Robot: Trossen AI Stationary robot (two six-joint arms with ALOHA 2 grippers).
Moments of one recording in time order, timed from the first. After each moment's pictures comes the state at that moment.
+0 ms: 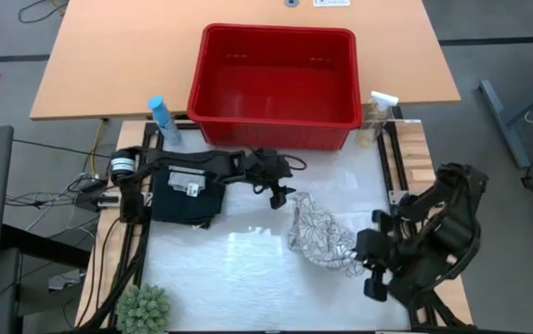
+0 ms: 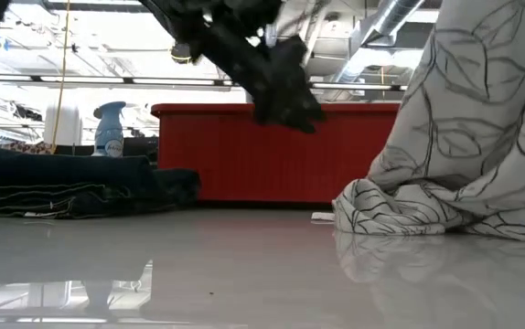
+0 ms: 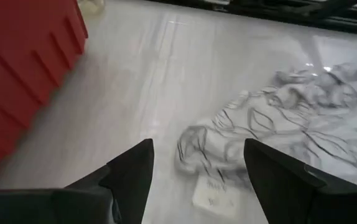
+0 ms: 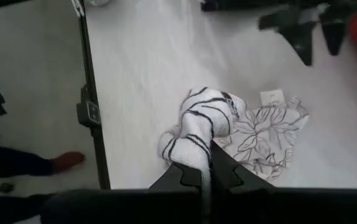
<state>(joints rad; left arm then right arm) 0.17 1.82 1.27 -0.01 0.04 -0.06 0.88 1.60 2.02 -1.57 0.58 1.03</state>
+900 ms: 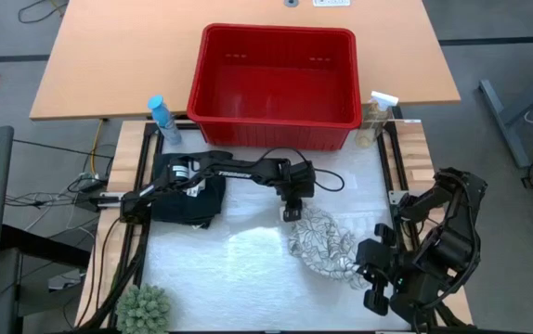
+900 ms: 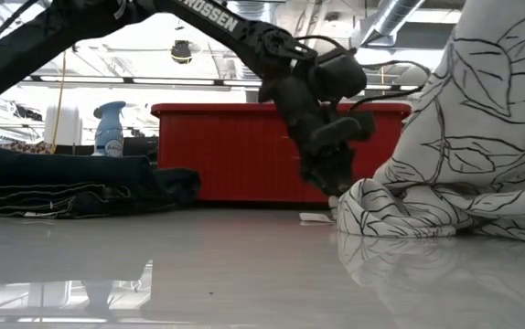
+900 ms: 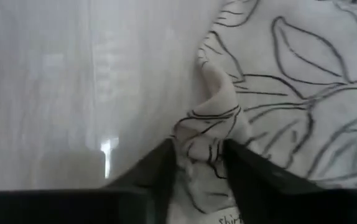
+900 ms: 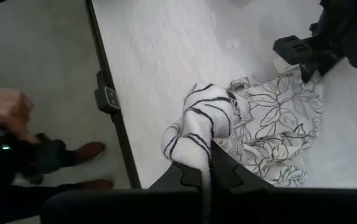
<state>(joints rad) 0.15 2.37 1.92 -0.58 0.22 0.10 0.92 1.66 2.02 -1.54 0.52 1.18</state>
